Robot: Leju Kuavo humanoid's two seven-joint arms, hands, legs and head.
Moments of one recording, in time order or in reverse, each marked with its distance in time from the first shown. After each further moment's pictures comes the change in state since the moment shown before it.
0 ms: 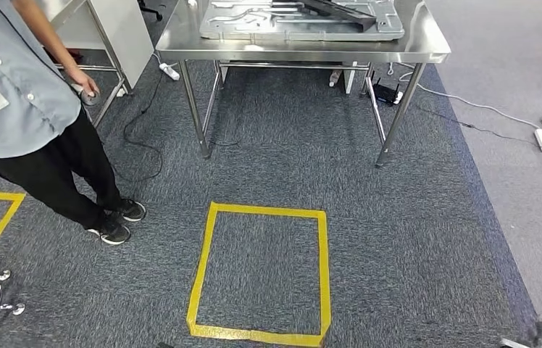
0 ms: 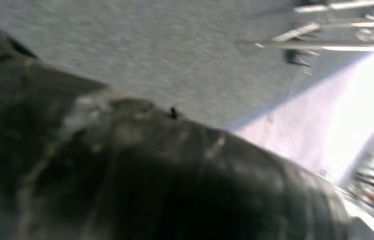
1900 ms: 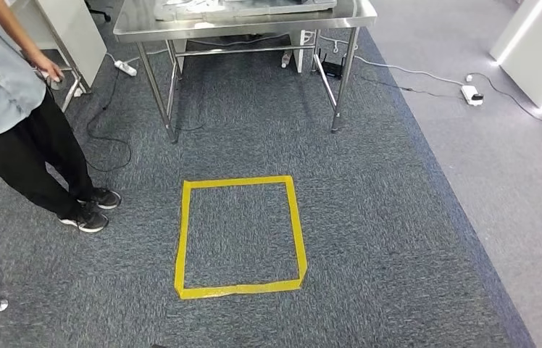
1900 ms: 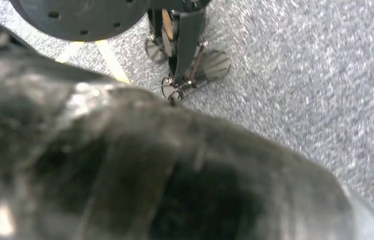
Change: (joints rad) left arm 0.006 -0.026 0.096 0.000 -0.004 0.045 -0.003; right arm -0.201 -0.057 -0.414 0.999 0.304 -0.011 0.286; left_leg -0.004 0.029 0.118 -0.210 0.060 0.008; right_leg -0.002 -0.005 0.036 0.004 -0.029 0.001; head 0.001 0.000
